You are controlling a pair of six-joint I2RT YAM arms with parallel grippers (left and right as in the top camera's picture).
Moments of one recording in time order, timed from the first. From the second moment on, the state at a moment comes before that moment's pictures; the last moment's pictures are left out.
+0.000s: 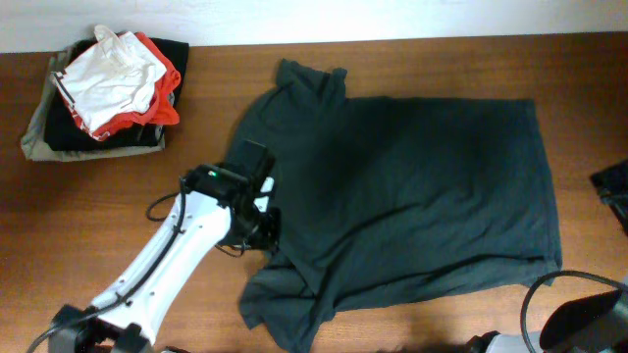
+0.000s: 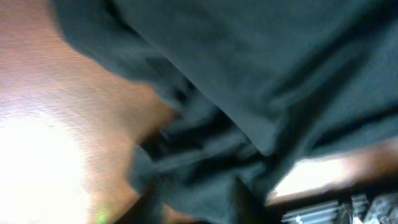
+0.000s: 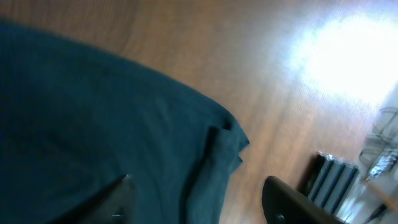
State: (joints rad) left arm -0.42 1.53 1.16 -1.15 0.16 -0.35; right arm -0.65 1.61 1.62 -1.39 0.13 0.59
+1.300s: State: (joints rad) left arm -0.03 1.90 1.16 -0.93 0.07 -0.36; right arm -0.49 2.04 1.37 -0.89 0.08 0.57
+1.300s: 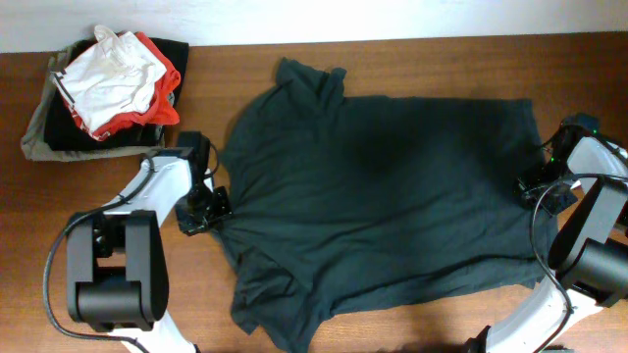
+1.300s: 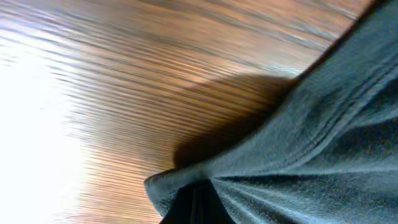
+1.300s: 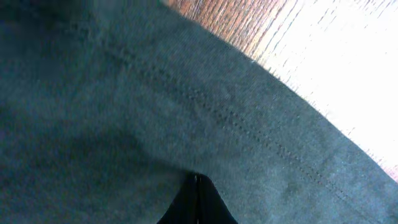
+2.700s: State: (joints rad) left arm -0.17 2.22 1.69 -0.69 0.21 -0.26; right arm -0.28 2.08 1.65 -0.77 -0.10 0.30
